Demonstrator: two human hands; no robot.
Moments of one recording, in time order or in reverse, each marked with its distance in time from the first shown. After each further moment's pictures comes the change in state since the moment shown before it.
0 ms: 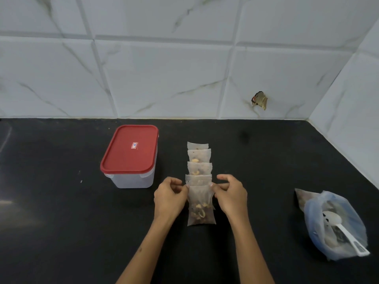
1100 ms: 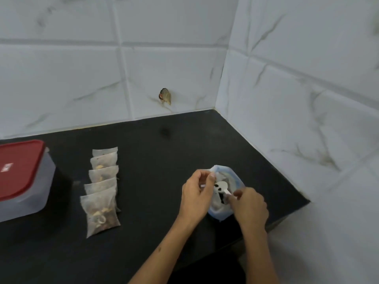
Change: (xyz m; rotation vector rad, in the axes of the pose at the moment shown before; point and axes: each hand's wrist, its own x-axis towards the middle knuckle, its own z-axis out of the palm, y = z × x) left_hand -0.135 0.102 0.213 -0.278 -0.480 0.405; right_hand -0.036 0.101 -0.227 -0.466 0.365 0.416
